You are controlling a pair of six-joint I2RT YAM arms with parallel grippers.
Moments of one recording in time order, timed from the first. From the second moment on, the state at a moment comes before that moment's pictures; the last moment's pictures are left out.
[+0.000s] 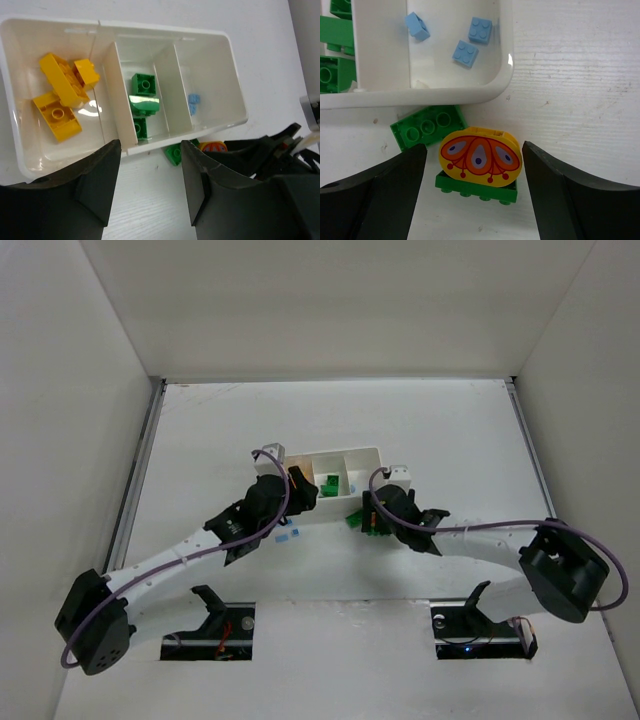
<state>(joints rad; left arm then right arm) -0.79 1.05 0.63 -0.03 -0.33 -0.73 0.83 1.37 0.62 -0.07 0.43 0.63</state>
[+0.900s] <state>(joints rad) -1.11 0.98 0.45 0.19 -0.35 -0.77 0.85 1.15 0.61 -0.12 0.34 0.80</state>
